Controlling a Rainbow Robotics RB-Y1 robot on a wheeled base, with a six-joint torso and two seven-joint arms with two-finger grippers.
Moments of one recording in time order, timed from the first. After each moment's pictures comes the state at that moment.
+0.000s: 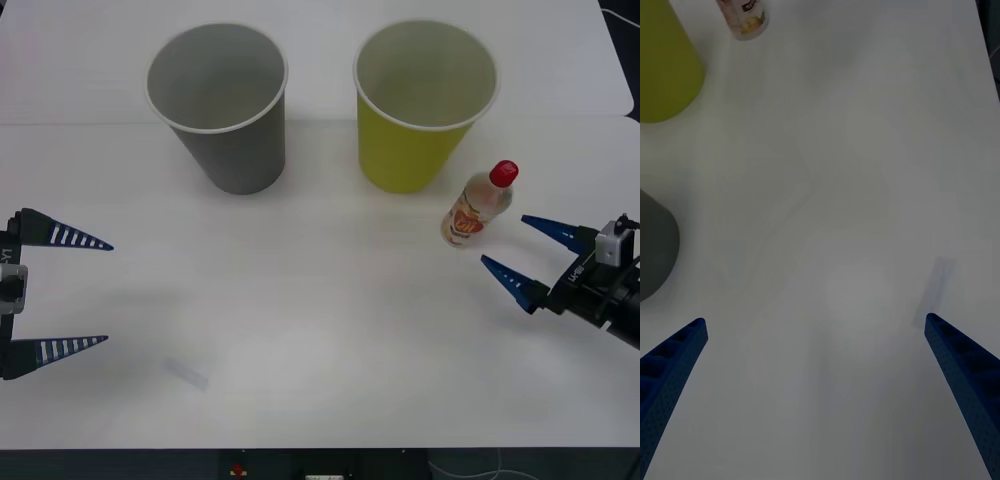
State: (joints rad) right arm -0.03 -0.59 -0.12 -1.26 0.96 -0.99 0.23; left arm 0.26 1.13 0.26 -2.01 -1.31 -1.13 -0.09
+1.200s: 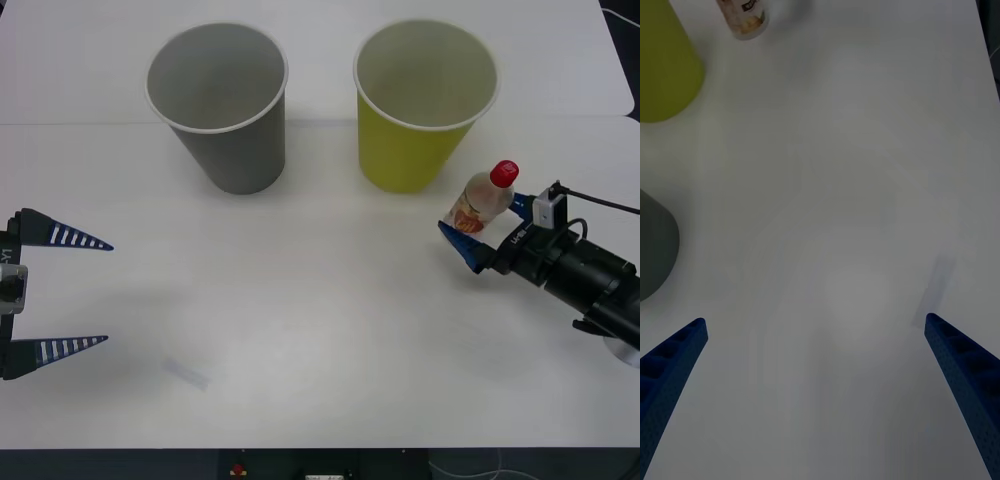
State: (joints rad) right arm -0.26 -0.48 -0.06 -1.05 1.01 -0.92 0.32; left arm 0.26 1.13 0.26 -2.01 -1.31 -1.13 -0.09
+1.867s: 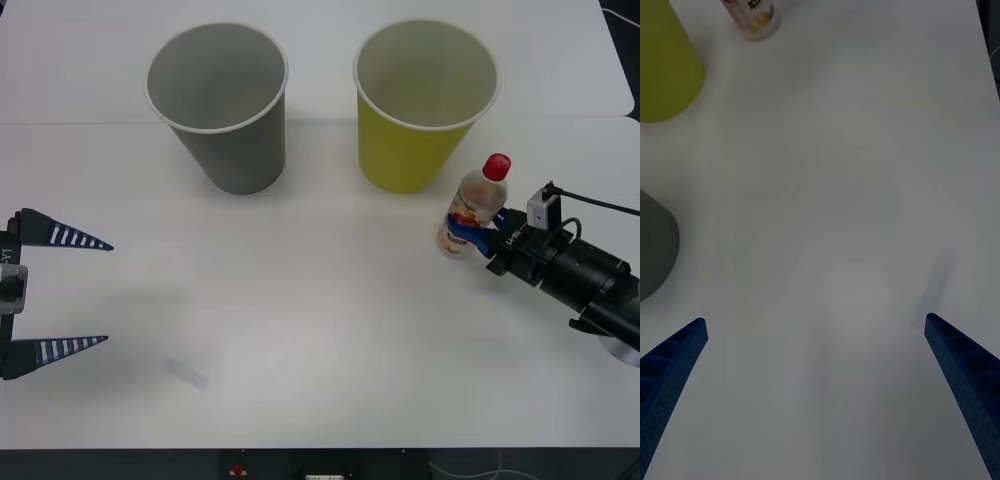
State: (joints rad) right arm -0.27 -0.48 -0.05 -1.05 1.01 -0.93 0.33; left arm 0.26 1.13 0.26 -2.01 -1.31 -1.13 -0.09
